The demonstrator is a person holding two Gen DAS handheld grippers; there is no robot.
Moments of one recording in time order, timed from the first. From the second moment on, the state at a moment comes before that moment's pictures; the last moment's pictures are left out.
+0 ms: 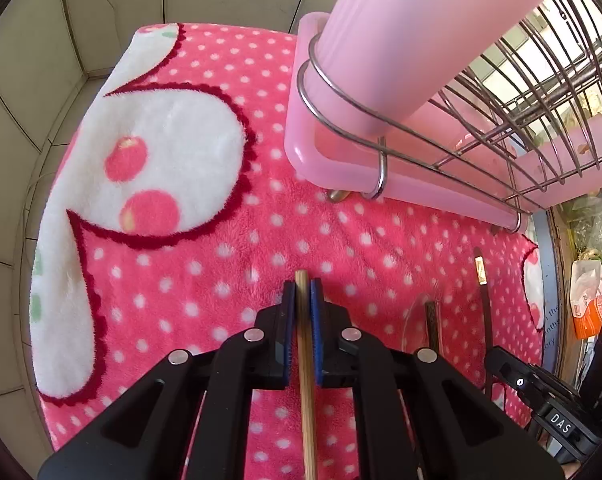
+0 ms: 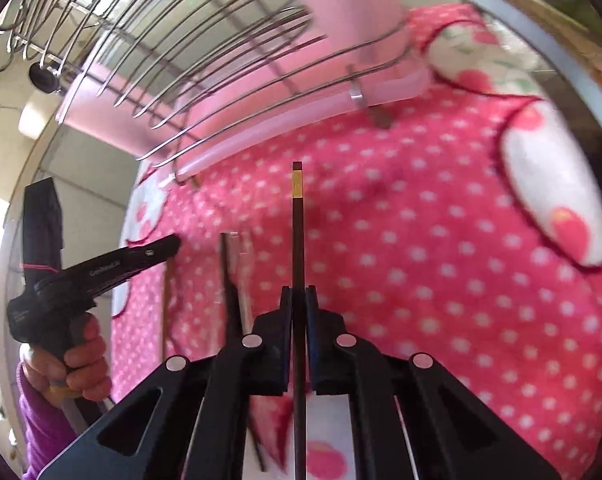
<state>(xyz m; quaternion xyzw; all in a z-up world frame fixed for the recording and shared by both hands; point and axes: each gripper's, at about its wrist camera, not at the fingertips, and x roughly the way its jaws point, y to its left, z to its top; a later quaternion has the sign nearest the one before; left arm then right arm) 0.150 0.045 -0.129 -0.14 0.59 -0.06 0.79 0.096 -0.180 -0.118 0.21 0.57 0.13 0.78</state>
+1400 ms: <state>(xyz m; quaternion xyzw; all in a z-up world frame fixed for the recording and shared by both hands) 0.106 0.047 -0.026 -0.14 0.45 -0.08 0.88 0.103 -0.205 -0.029 0.15 0.44 0.17 0.87</state>
